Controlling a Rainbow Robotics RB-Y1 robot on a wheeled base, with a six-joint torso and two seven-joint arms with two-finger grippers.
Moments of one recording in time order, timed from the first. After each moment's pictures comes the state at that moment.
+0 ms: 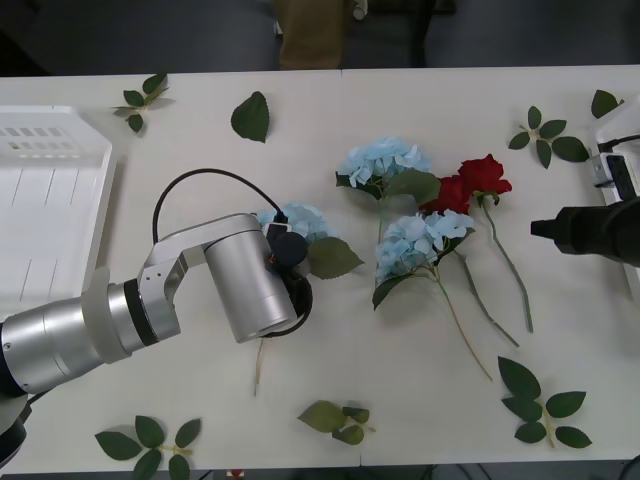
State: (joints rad) right arm -0.23 -0.50 -0.34 -1.58 -0.87 1.26 1.91; left arm -0.72 0.50 -1.03 -1.61 0.45 1.32 -0.54
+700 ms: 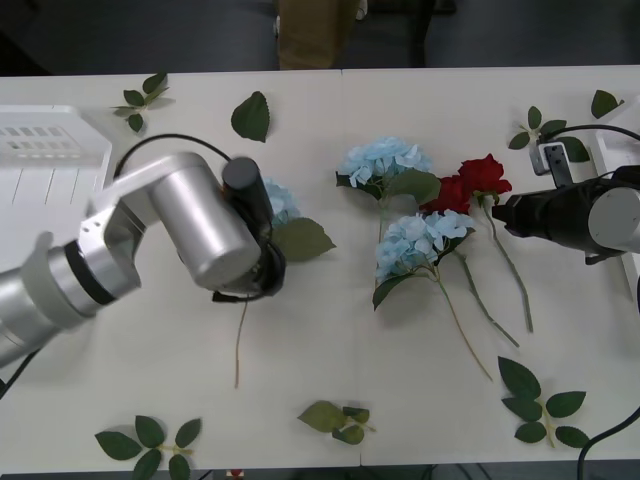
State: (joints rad) right arm -0.35 -0.42 -0.16 -1.42 -0.63 0.98 1.90; left arm -0.72 0.60 -0.81 -1.73 0.68 1.50 -0.70
